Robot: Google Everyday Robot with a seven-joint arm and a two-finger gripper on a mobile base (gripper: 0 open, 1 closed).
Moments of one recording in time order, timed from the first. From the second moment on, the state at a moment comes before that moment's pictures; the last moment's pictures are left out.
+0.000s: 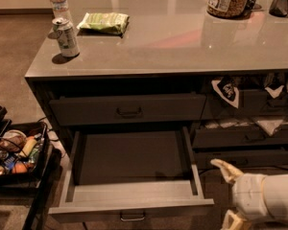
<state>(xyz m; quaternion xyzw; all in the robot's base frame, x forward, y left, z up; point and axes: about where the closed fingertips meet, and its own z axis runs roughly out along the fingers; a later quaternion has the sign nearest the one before) 0.341 -0.185 0.679 -0.63 0.70 0.12 0.32</state>
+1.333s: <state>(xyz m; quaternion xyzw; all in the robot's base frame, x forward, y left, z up) 0.272 -0.154 0.538 -0.62 0.68 0.23 0.30</state>
